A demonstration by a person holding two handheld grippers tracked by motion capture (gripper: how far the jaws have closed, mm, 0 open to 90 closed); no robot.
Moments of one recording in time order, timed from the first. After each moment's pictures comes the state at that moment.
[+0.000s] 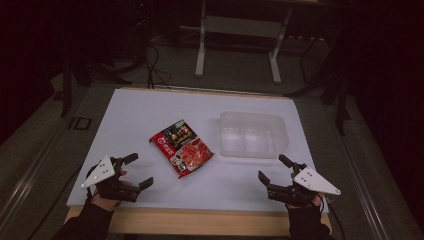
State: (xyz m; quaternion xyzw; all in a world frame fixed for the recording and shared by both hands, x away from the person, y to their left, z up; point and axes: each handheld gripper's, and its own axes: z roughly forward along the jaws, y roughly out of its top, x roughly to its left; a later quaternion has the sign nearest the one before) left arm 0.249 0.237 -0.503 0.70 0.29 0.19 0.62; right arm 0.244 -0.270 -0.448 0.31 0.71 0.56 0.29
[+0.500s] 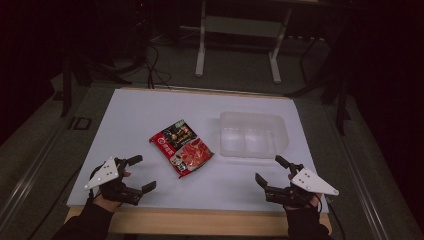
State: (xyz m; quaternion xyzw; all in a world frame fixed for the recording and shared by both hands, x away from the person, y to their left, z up) left arm 0.248 0.228 -0.503 0.72 0.26 0.16 0.62; right arm 0.241 -0.264 -0.446 0.30 0.72 0.57 0.28
